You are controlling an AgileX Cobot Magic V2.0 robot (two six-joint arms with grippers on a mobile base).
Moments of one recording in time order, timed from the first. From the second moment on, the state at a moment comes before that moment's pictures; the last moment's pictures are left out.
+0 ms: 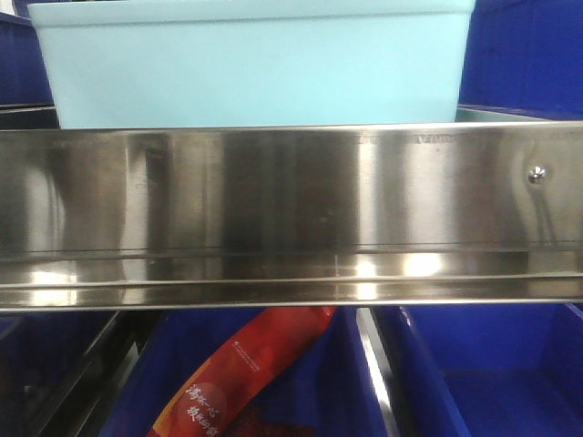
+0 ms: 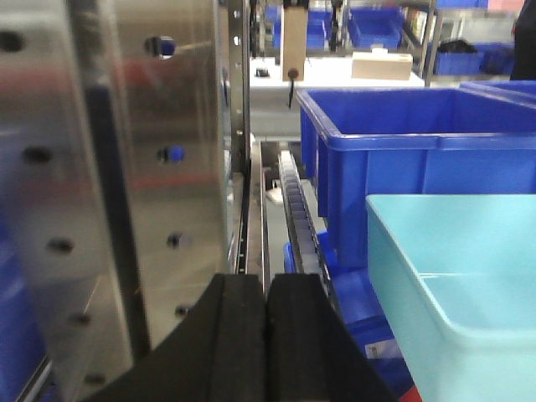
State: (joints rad) left arm 0.01 0.65 -0.75 0.05 0.31 -0.03; right arm -0.09 0.49 -0.66 0.03 0.24 -0.04
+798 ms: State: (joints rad) left arm -0.12 0.94 -1.01 -0.05 0.38 -0.04; right arm 0.11 0.99 -1.03 0.10 0.44 -0.01
